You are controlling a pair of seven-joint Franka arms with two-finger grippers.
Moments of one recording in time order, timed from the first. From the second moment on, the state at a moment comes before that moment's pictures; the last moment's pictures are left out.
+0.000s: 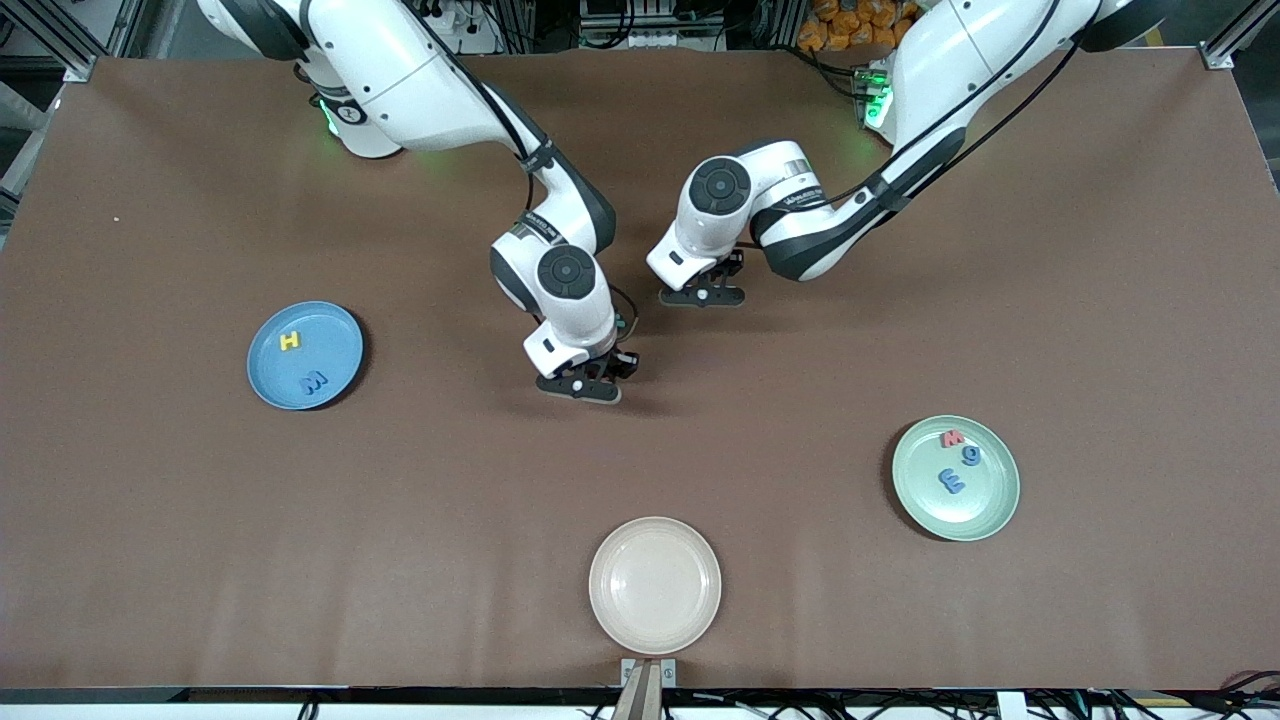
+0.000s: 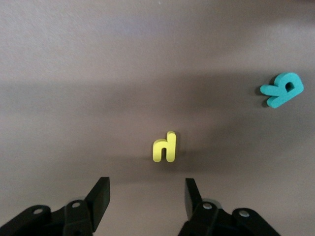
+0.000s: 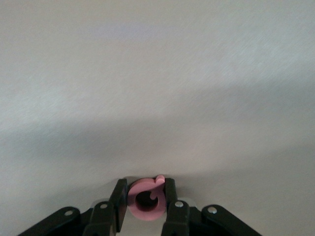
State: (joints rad) left arm 0.01 0.67 -0.92 -2.03 0.50 2.31 -1.15; right arm 0.63 0.73 0.07 -1.66 -0.09 2.43 0.90
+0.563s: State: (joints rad) left arm -0.01 0.74 -0.92 -2.03 0.75 2.33 -1.16; right arm 0.40 0.69 0.06 -1.63 -0.09 2.29 0.33
